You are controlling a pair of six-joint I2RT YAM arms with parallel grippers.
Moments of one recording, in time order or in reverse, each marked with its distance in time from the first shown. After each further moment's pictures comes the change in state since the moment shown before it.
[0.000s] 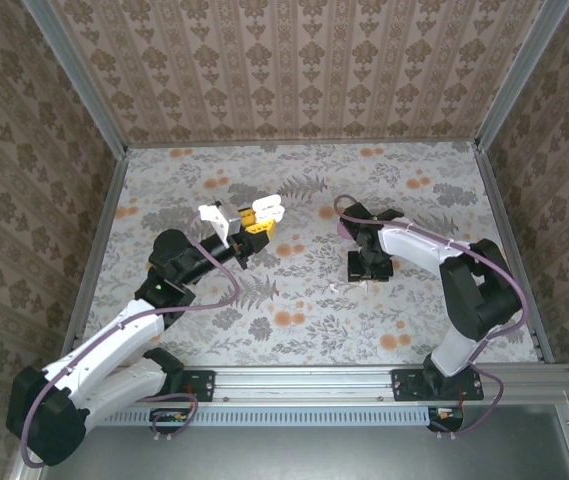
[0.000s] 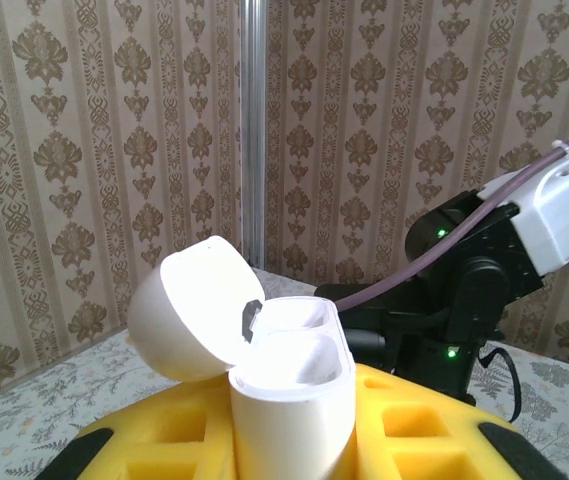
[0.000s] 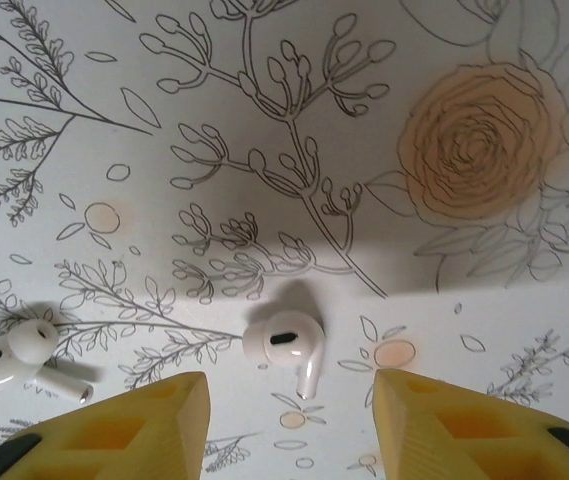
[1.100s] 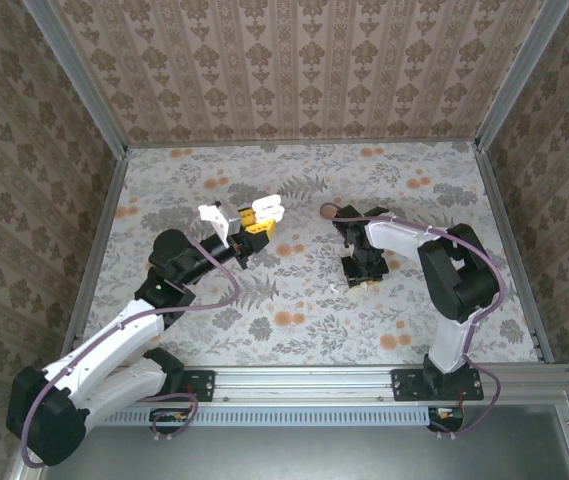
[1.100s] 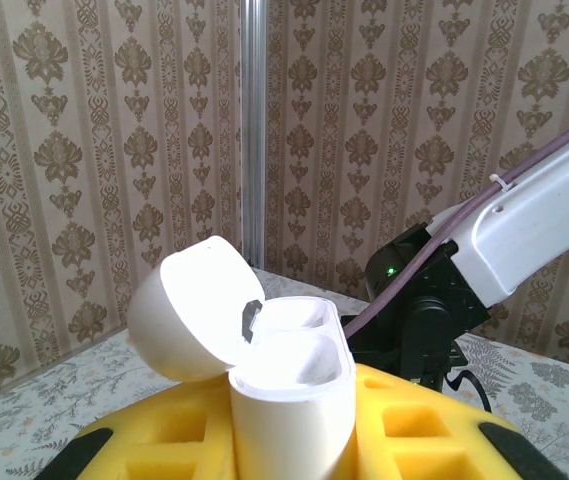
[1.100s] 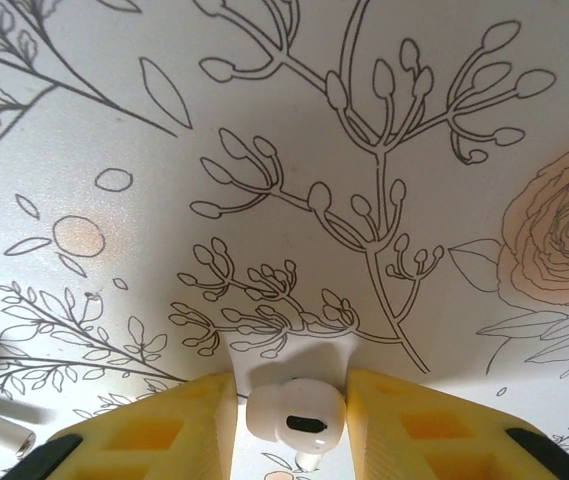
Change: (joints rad) left arm 0.000 -0.001 0.000 0.000 0.000 0.000; right arm 0.001 0.137 0.058 -0.026 -0.008 -0.181
